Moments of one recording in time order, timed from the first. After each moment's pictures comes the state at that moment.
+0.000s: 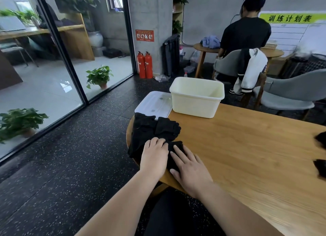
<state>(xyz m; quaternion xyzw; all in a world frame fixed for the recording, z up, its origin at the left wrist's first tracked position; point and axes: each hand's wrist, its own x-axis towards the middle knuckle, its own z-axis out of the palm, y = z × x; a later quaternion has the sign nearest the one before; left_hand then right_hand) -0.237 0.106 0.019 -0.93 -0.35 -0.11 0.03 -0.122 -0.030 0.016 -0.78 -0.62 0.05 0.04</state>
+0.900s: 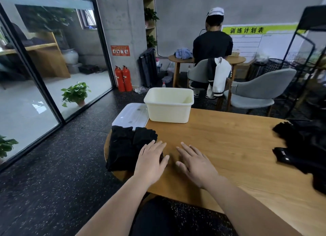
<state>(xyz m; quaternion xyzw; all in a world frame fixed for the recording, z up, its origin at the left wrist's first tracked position) -0.199 0.069 0.039 -0.94 -0.29 -0.14 -0.12 -0.048 -0.089 0.049 -0.83 -0.54 0.08 0.10</state>
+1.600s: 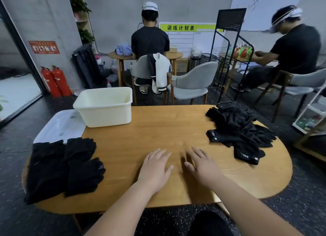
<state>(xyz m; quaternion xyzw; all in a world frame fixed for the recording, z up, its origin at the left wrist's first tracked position) -0.061 -0.074 0.019 -0.98 -0.09 -0.03 -0.16 0.055 -0.272 0.019 -0.94 -0.31 0.09 0.09</state>
